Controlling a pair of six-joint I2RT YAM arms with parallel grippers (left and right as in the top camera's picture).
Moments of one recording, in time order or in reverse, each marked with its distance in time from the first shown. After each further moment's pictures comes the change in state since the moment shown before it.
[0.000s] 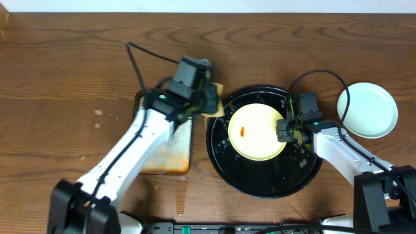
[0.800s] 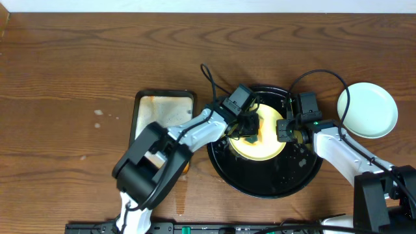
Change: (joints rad) left arm -0.230 0.462 0.008 0.298 0.190 -0.208; right arm 0.000 0.000 0.003 -0.010 -0.005 0.007
